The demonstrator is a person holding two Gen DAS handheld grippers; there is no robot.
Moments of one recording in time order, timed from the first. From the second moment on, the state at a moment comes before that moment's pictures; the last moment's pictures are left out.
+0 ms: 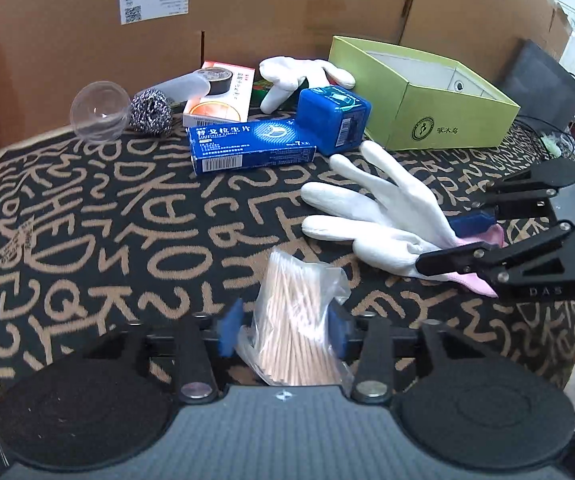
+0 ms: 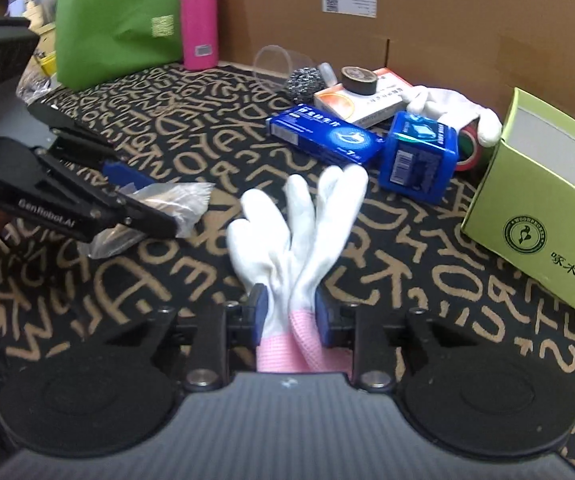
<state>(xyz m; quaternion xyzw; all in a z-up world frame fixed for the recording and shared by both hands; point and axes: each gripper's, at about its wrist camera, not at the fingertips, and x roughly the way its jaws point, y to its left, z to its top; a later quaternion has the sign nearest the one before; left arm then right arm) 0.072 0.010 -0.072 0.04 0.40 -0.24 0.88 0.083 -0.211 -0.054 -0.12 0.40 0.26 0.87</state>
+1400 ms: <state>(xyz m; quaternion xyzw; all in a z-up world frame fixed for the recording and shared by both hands) 0.219 -0.214 0.021 0.04 0.25 -0.25 0.93 0.161 -0.420 0.044 0.05 0.24 -0.03 0.97</state>
